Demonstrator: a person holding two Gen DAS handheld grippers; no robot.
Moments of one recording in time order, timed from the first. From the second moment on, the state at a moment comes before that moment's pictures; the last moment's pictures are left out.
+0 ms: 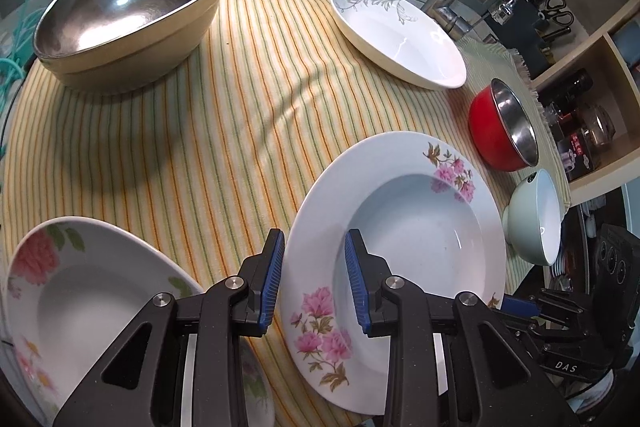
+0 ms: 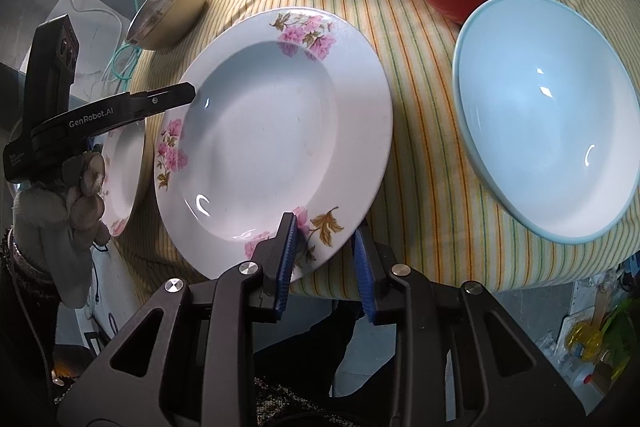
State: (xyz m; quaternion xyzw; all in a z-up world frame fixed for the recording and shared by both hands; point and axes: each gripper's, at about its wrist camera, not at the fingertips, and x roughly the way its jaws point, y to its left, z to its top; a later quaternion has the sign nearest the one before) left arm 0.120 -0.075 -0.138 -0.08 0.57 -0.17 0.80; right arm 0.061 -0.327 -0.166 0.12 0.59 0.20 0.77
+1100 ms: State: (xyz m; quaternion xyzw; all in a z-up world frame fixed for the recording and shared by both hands) left arm 0.014 0.050 -0.081 -0.22 0.47 0.03 0.86; right arm 0.083 -0.228 -0.092 -0.01 0.48 0.34 0.81
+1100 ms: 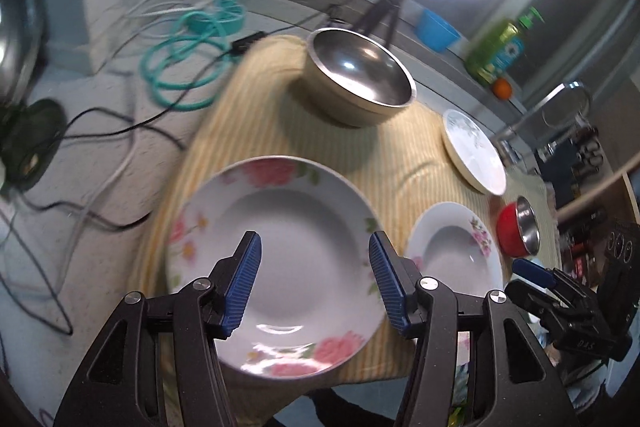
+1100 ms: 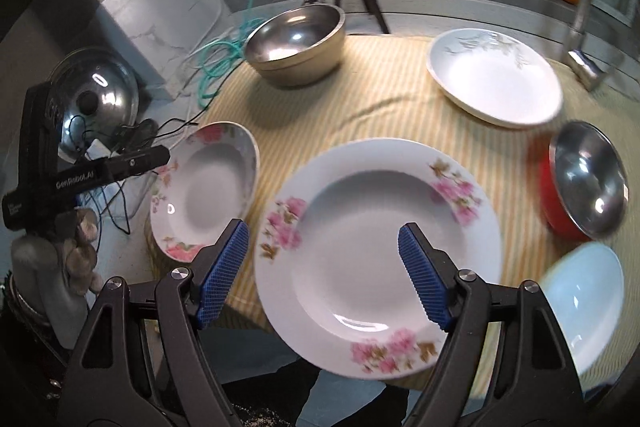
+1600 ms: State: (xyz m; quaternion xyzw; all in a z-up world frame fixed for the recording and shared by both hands) left arm -0.026 0.101 -0.122 -0.30 0.47 0.10 0.83; right arm 0.123 -0.140 -0.129 -0.05 0.53 0.41 0.74
